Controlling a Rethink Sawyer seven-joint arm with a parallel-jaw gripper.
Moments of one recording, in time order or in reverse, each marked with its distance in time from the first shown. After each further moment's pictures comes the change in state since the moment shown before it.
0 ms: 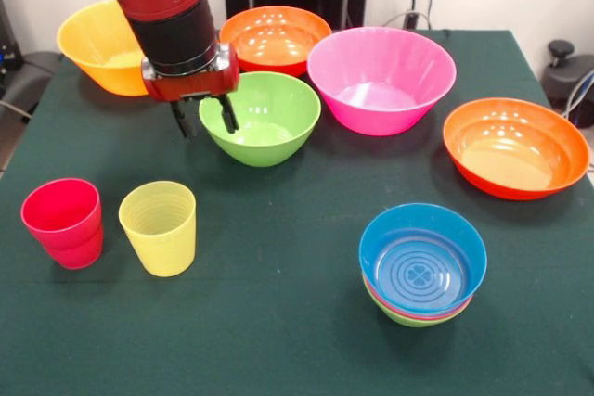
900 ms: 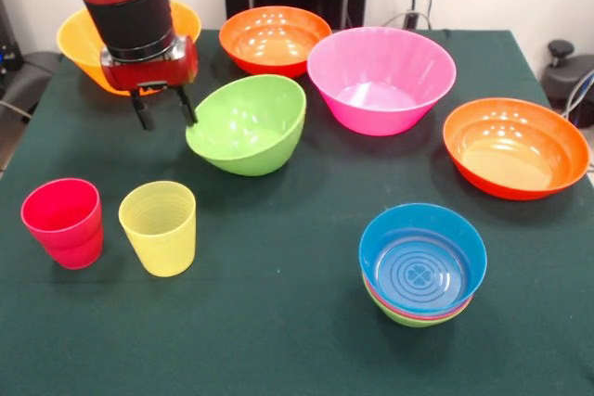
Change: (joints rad) arm -0.125 -0.010 0.021 0.067 -0.096 -0.098 0.000
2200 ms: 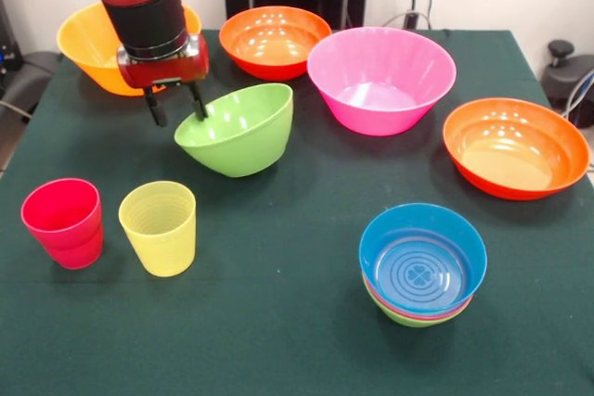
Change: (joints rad) arm -0.012 0.012 0.001 0.050 -0.059 -0.032 0.000
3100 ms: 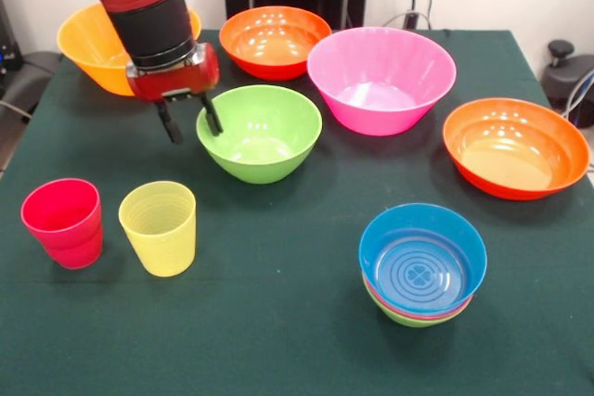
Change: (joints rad) arm -0.076 0.065 0.087 0.021 0.022 -0.098 0.000
